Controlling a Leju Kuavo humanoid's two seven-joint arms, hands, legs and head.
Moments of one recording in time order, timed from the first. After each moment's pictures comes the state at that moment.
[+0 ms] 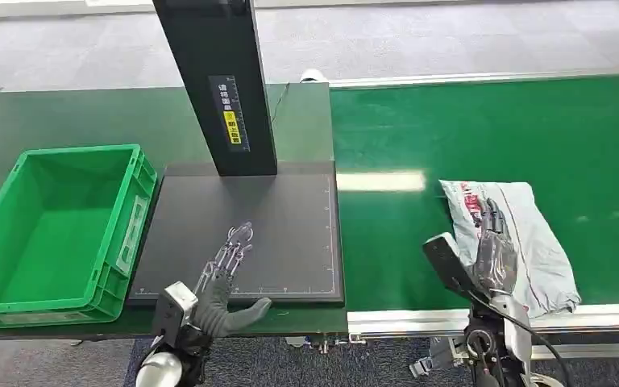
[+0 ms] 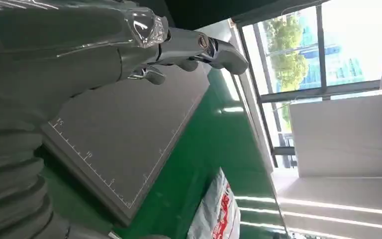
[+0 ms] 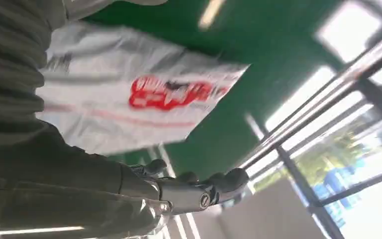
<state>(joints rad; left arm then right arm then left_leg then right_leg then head) -0.07 -0.10 -0.24 -1.27 -0.17 -0.24 -0.38 -0.11 0.05 -0.11 -1.26 1.07 -0.21 -0.09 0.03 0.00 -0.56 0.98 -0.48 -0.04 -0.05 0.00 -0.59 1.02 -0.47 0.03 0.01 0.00</state>
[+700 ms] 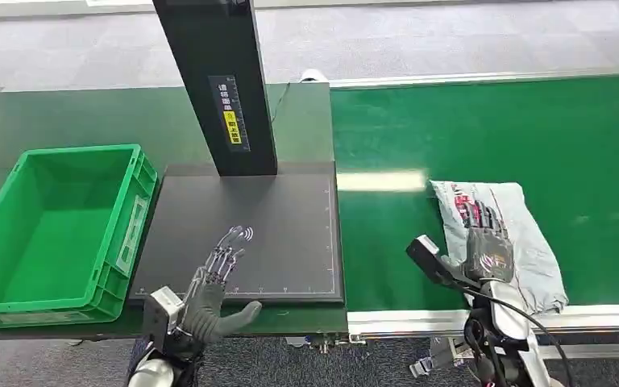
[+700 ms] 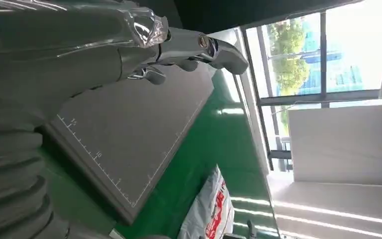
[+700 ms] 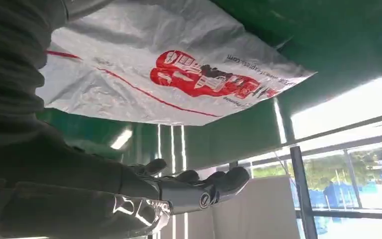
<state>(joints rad) -0.03 -0.09 -0.22 -1.30 -0.11 -0.25 -0.38 -0.19 -0.08 -0.02 -1.06 1.22 -0.21 -0.01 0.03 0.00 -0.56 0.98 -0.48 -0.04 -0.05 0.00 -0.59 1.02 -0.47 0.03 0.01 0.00</state>
